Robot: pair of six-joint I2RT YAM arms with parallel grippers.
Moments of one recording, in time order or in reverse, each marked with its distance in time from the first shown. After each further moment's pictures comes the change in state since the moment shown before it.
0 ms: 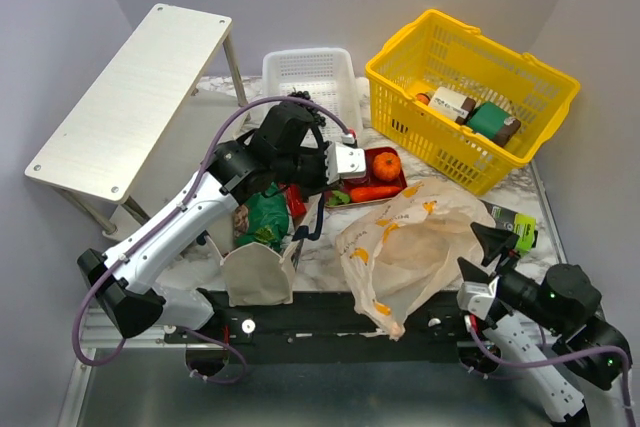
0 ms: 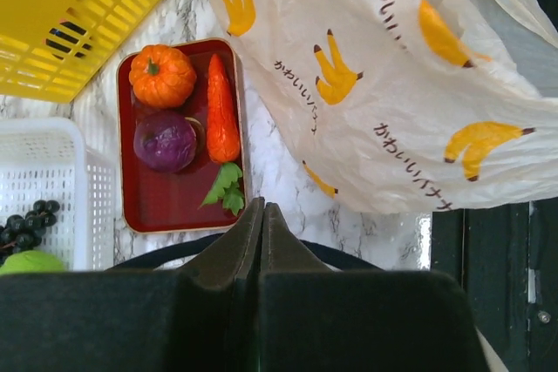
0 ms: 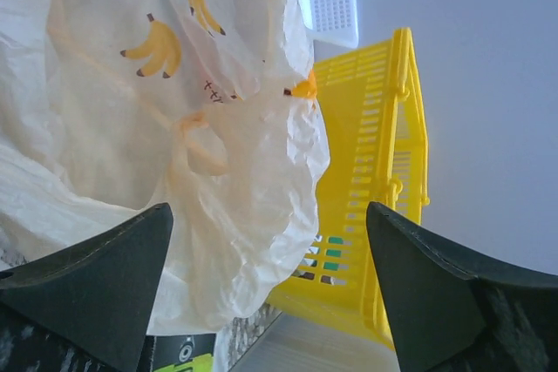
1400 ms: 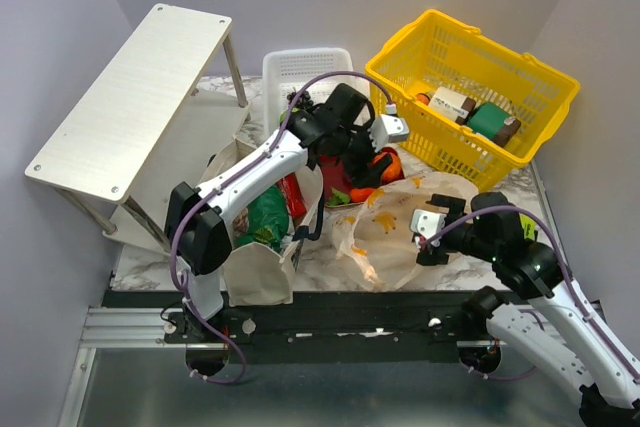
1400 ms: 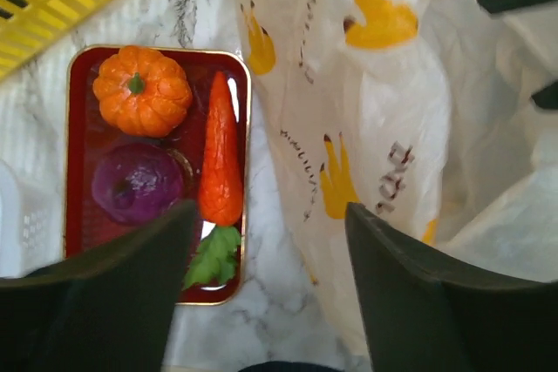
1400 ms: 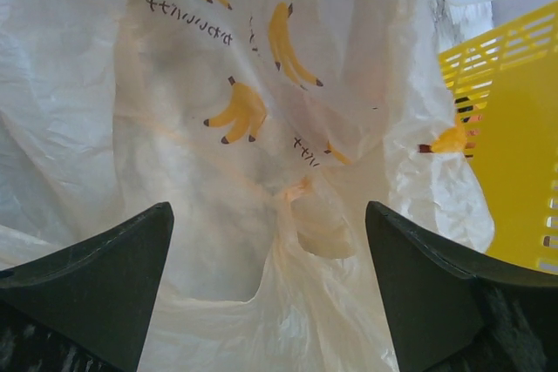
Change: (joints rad) left arm 0.025 0.497 0.289 0.091 0.011 -0.222; right arm 0.005 0.556 -0.083 0.349 -0.041 0.393
